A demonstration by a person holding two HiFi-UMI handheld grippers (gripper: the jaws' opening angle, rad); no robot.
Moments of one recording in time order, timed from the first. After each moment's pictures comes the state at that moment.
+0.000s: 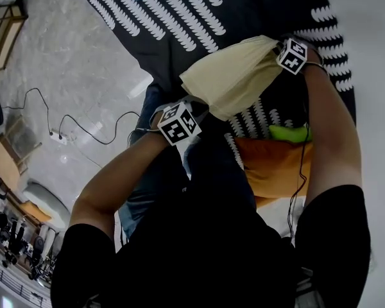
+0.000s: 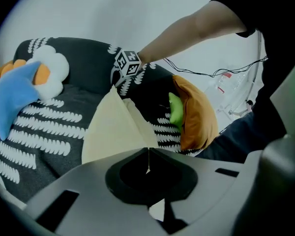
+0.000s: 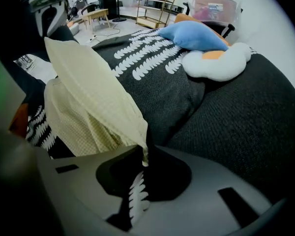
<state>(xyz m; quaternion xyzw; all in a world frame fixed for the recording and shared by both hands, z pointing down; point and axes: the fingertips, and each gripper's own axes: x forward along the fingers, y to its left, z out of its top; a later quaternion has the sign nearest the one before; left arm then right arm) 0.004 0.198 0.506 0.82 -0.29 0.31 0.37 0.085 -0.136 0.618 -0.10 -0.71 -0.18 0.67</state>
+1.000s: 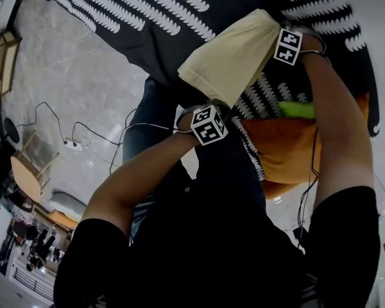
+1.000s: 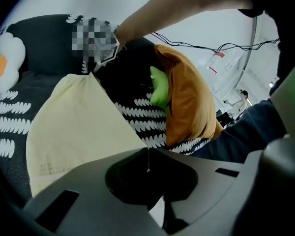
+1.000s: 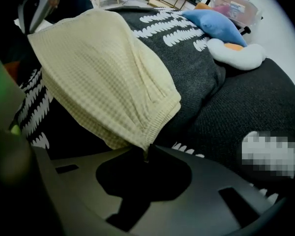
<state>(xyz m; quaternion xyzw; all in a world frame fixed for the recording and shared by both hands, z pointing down) 0.146 0.227 0.560 0.83 -0.19 0.36 0.37 0.176 -0.118 0.652 -0.09 -0.64 -0.26 0.71</state>
